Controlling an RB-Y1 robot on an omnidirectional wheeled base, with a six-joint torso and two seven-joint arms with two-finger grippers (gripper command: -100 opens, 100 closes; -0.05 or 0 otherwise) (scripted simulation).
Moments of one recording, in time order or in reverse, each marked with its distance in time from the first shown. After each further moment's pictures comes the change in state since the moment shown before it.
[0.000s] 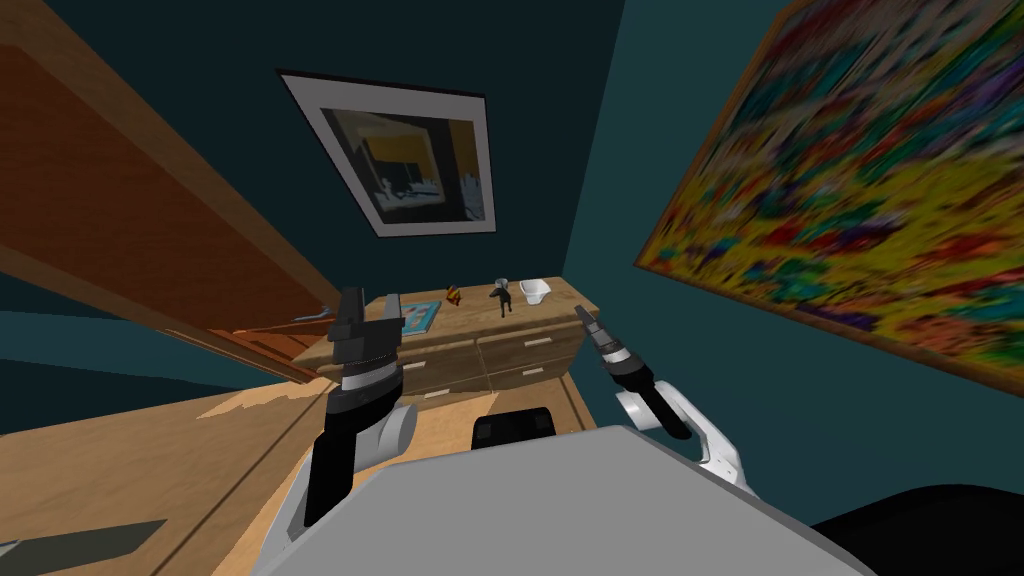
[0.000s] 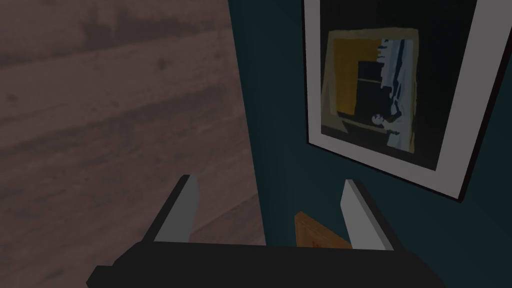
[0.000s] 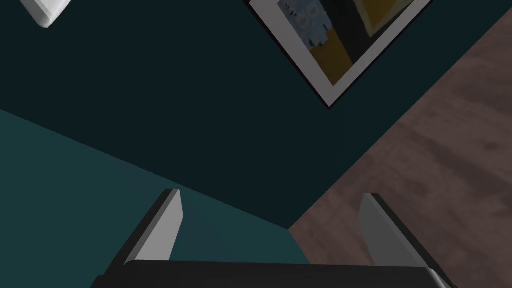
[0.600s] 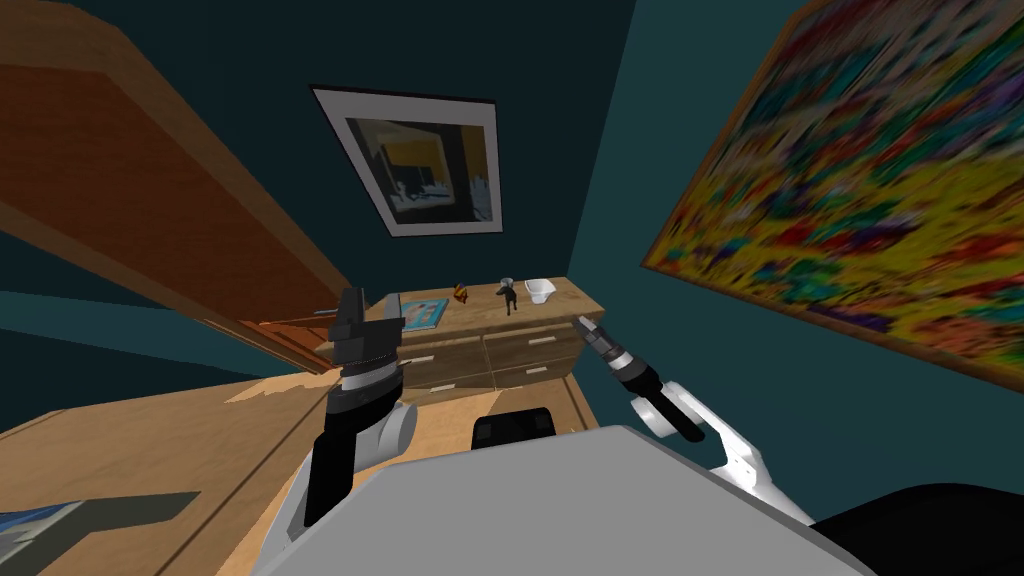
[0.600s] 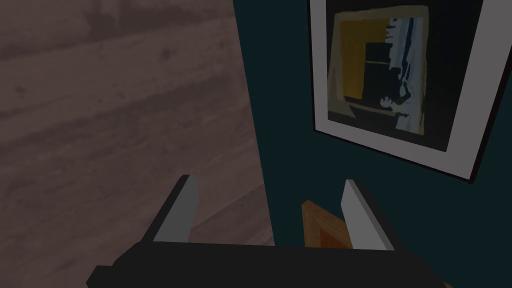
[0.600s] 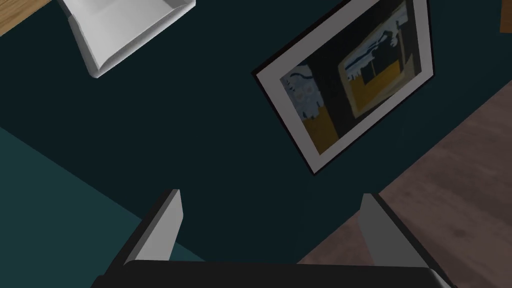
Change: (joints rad) left arm 0.000 0.000 0.000 0.000 0.000 0.000 0.000; right arm 0.024 -0.150 0.003 0.085 0.084 -0.012 0.032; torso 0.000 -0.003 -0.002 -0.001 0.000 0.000
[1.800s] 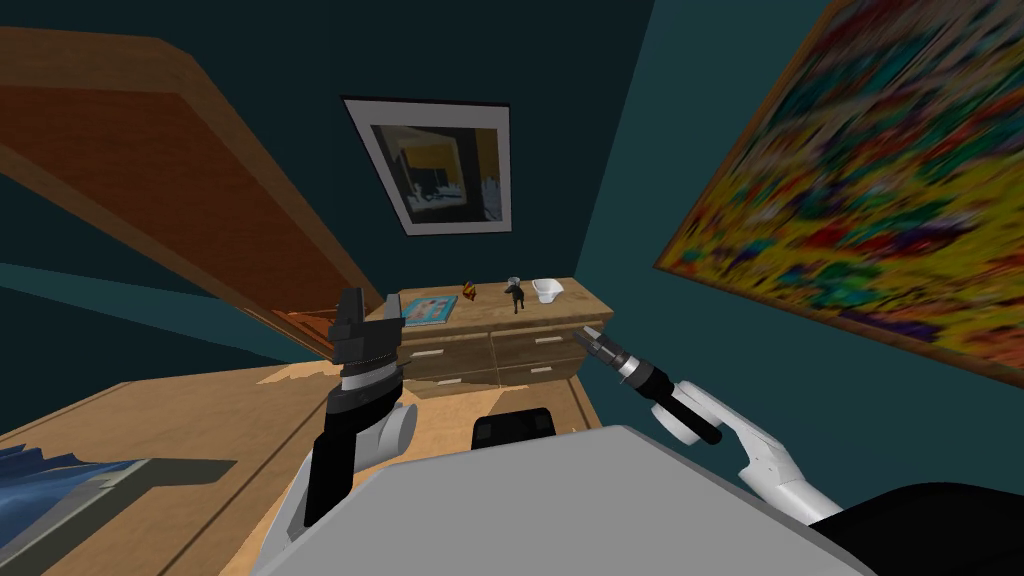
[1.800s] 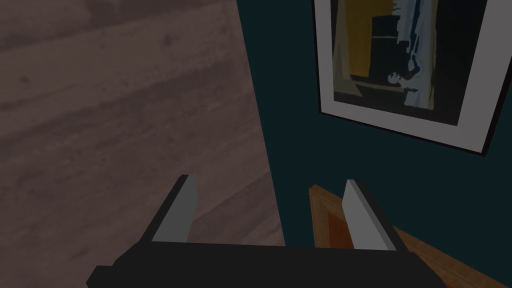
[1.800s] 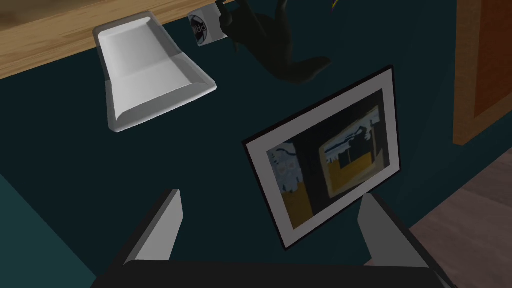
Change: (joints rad) left arm 0.000 0.000 0.000 0.000 0.000 0.000 0.000; right arm 0.022 -0.167 0.006 0.110 0.094 -0.018 0.034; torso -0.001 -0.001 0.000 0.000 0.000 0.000
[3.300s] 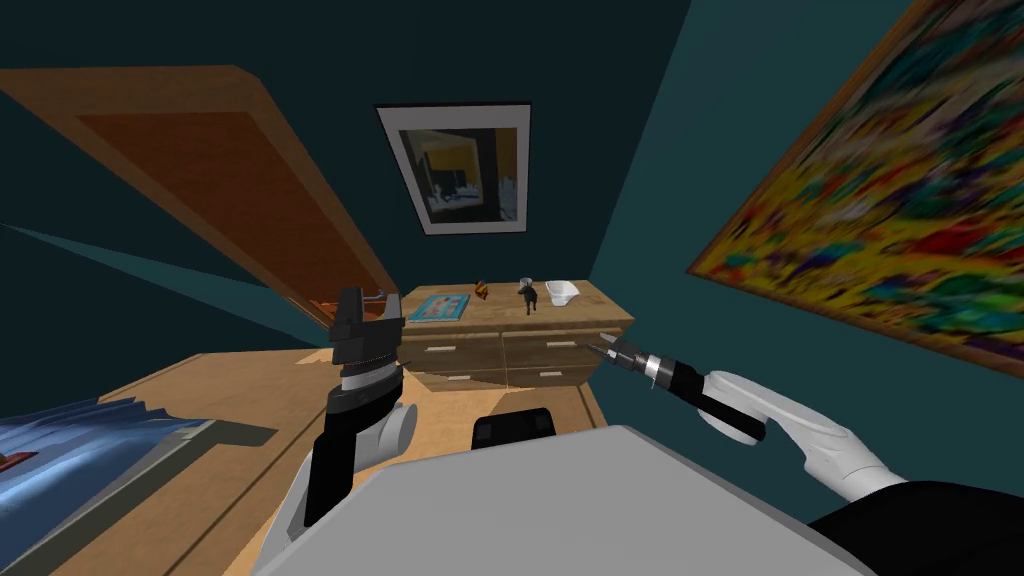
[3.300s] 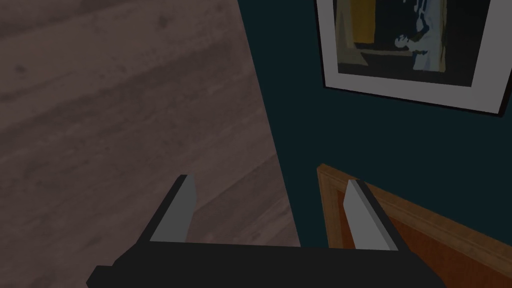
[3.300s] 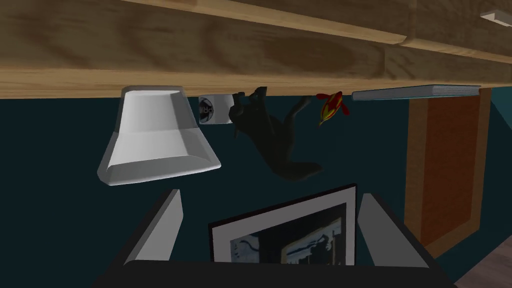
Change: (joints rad) left arm 0.000 0.000 0.000 0.000 0.000 0.000 0.000; right arm 0.059 -0.275 -0.053 0.106 0.165 0.004 -0.048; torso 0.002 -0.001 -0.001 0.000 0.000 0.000
